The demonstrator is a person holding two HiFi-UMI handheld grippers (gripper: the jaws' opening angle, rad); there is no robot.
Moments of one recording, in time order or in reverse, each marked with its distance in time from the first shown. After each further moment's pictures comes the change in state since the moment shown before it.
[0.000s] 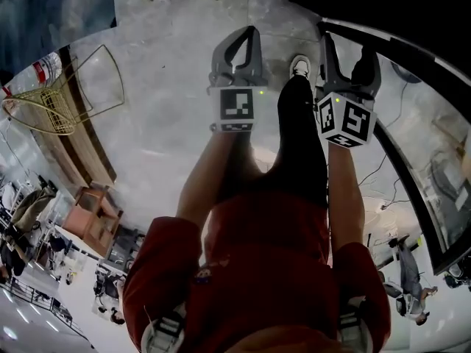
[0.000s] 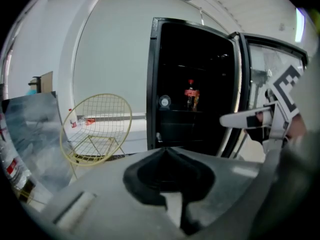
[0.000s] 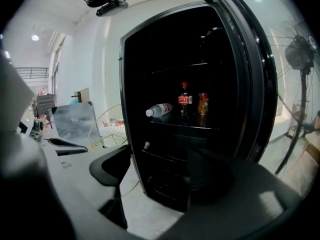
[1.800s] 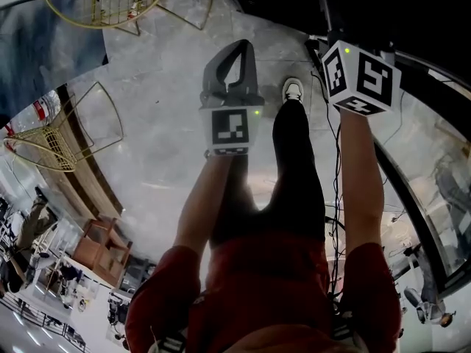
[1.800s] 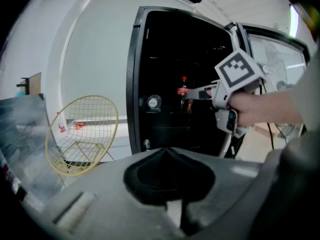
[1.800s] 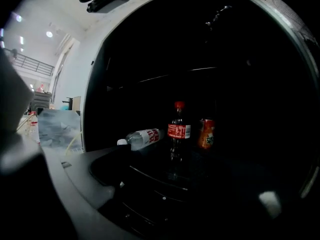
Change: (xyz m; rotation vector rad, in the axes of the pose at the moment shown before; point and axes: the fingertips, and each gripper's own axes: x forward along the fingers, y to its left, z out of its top) left arm 0.064 -0.028 0.018 0.037 -0.035 -0.050; right arm 0.109 -0.058 0.100 -0.073 -0.237 -0.028
